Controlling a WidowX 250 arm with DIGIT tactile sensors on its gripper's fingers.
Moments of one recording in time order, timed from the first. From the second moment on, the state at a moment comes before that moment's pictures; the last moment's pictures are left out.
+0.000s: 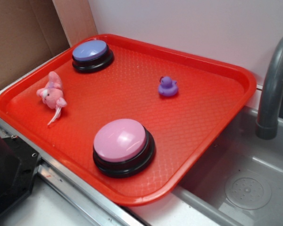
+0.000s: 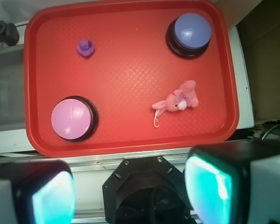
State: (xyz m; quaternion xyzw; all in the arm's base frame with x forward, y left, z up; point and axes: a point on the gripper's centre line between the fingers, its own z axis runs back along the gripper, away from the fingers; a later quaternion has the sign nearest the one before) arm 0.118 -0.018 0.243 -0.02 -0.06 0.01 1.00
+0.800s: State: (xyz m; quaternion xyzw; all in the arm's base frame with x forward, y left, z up) arm 0.189 -0.064 0.203 -0.02 -0.04 -0.15 0.99
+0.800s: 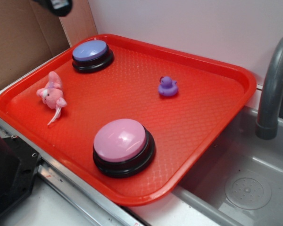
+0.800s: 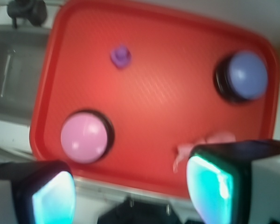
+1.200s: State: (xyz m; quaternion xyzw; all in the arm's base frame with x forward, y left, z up) arm 0.257 -0.104 0.157 -0.01 -0.02 -0.28 0.96
